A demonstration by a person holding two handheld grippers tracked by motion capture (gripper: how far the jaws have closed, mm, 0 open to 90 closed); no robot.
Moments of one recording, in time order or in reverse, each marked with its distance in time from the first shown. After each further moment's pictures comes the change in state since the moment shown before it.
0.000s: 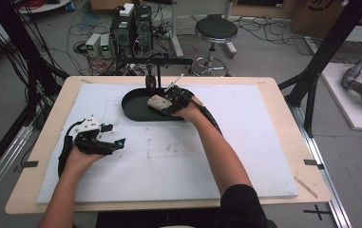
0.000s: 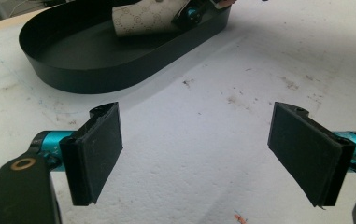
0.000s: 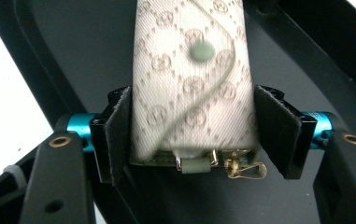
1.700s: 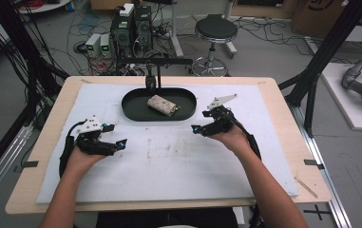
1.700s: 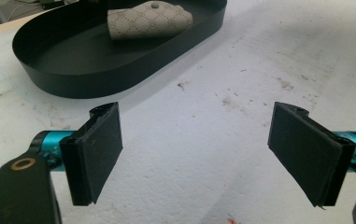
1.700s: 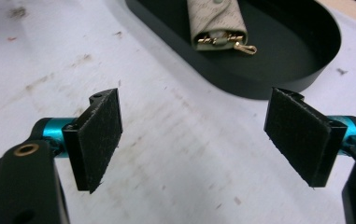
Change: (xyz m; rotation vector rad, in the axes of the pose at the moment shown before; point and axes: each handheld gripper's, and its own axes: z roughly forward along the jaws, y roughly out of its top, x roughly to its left) left arm -0.006 0.003 0.002 -0.003 -0.001 0.018; right arm 0.037 -0.124 -0.131 -0.255 0.021 0.071
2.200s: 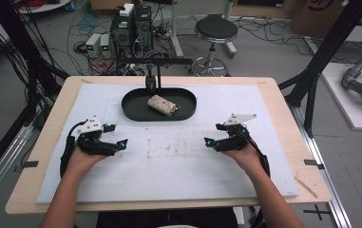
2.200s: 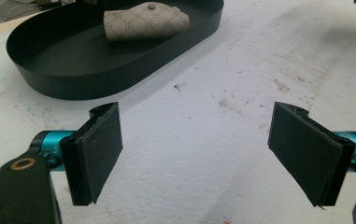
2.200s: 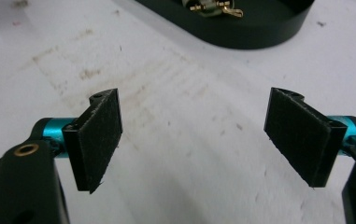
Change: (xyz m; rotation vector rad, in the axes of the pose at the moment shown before) left arm -0.001 0.000 0.002 -0.007 -0.008 -0.007; right arm 0.011 -0.062 -0.027 -0.077 -0.052 0.061
